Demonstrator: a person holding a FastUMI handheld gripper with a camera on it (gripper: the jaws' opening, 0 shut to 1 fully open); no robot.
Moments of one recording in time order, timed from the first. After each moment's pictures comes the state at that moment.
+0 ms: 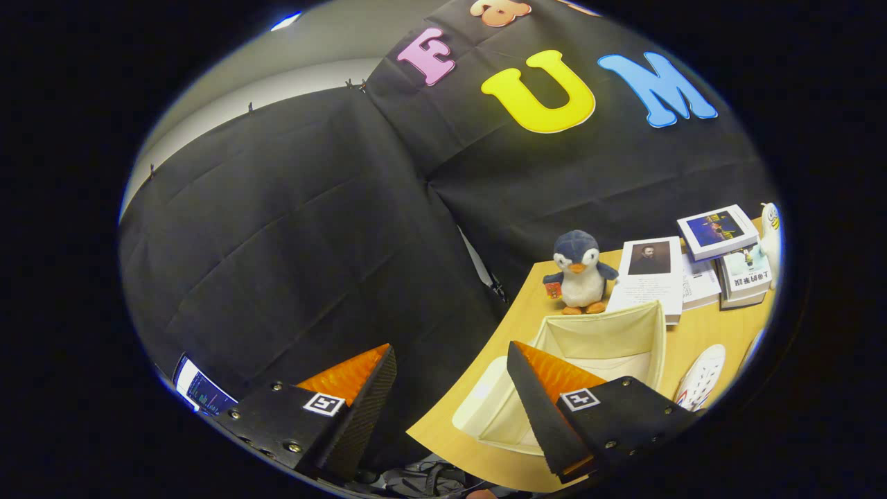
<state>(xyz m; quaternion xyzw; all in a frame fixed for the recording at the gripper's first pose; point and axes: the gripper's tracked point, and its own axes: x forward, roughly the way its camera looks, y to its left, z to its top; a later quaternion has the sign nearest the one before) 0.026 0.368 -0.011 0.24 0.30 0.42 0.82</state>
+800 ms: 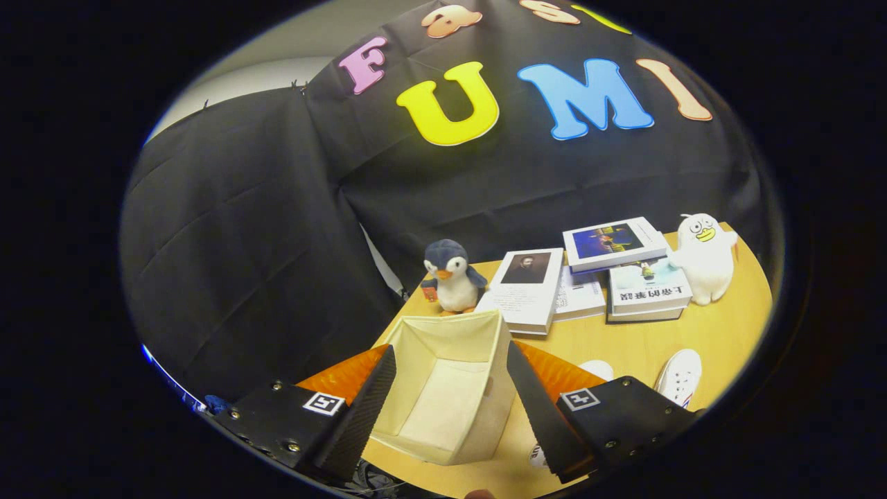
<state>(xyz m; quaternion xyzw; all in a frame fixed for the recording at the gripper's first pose) 0.085 0.226 -0.105 0.19 0.32 0.28 0.88</state>
